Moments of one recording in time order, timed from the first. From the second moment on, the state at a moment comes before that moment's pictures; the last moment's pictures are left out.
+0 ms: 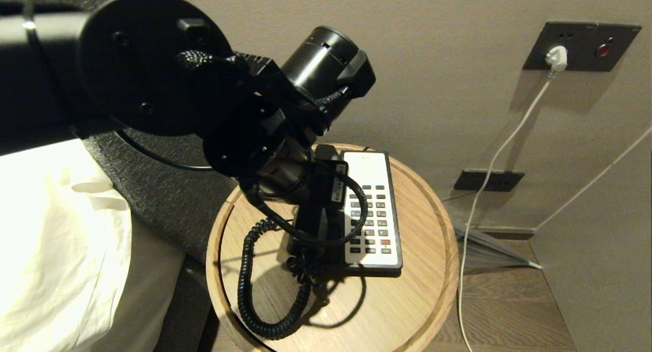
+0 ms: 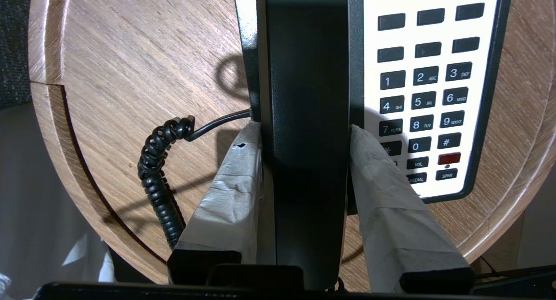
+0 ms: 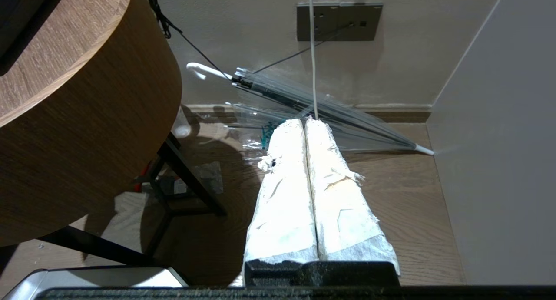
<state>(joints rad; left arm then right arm) -0.89 1.90 -1.92 0.90 0.41 -0.52 0.00 0.02 0.00 -0.02 -0.01 0.02</state>
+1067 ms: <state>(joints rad) -0.90 1.81 -1.91 0.91 0.42 -0.55 0.00 0.02 0.00 -0.02 -0.01 0.02</state>
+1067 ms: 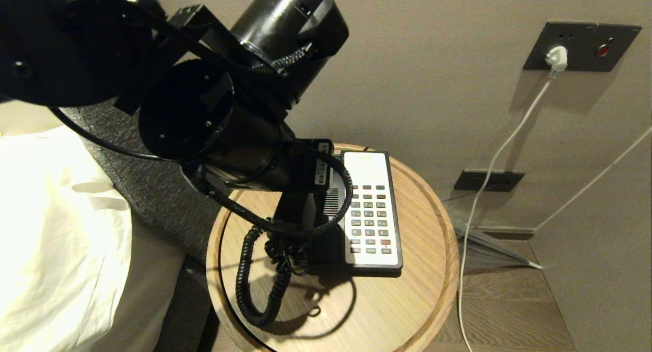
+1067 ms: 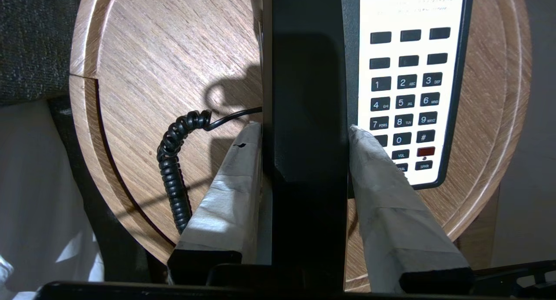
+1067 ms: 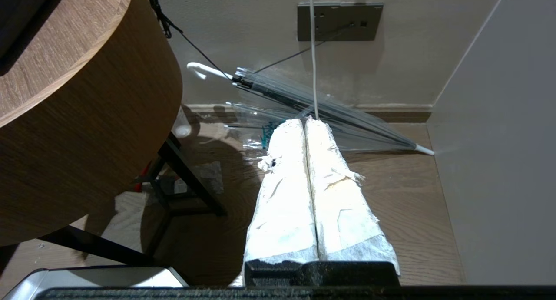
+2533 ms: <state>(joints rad) -0.90 1.76 -1.92 0.87 0.42 -0.59 0.00 0.02 0.00 -0.02 -0.01 0.02</state>
